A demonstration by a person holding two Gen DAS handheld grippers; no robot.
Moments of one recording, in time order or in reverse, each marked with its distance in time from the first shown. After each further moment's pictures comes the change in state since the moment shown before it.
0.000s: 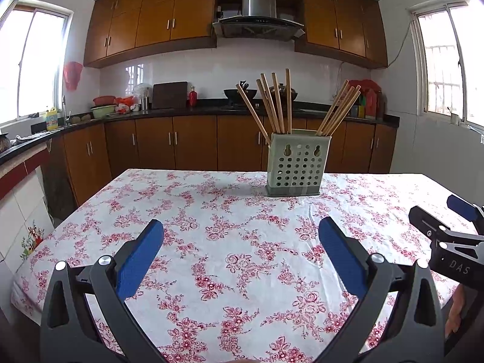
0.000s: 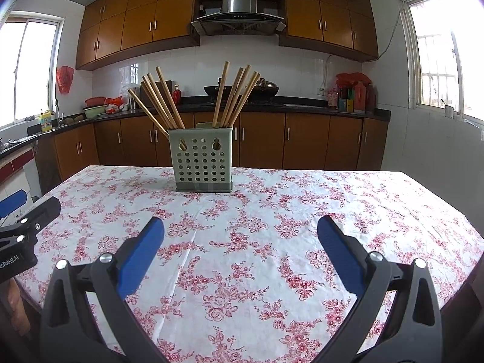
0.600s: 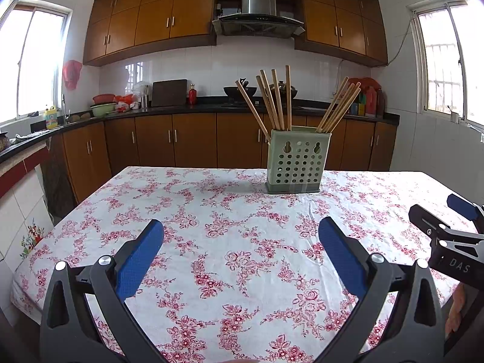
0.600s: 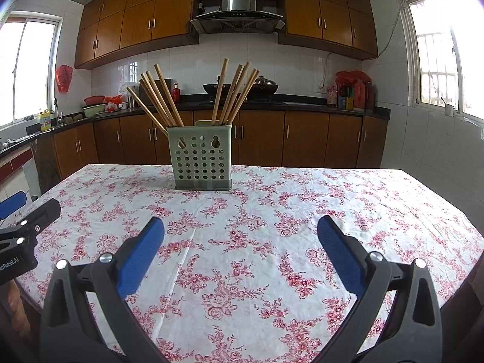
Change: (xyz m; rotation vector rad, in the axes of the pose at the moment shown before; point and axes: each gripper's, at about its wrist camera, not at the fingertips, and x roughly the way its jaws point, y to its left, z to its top) left arm 0.001 0.000 -0.001 0.000 0.010 -0.001; right arm 0.001 -0.001 -0.001 0.002 0.006 -0.003
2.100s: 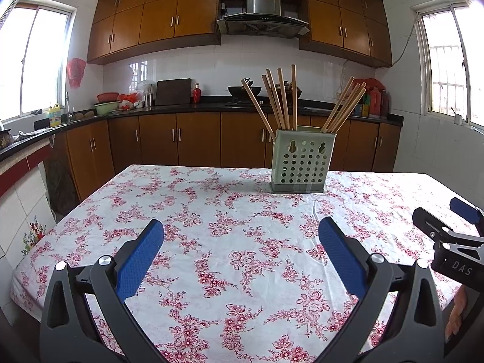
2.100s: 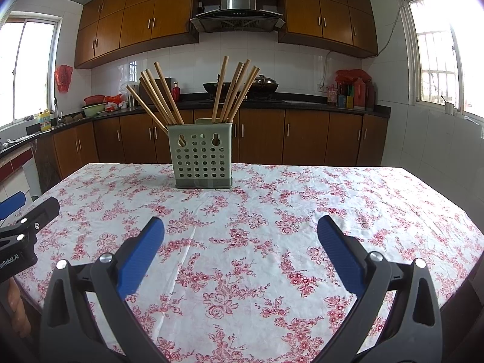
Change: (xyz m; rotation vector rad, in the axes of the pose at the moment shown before) left arm 0.000 0.002 -0.004 -0.012 0.000 0.020; right arm 0.001 0.001 -0.001 0.000 0.004 0.000
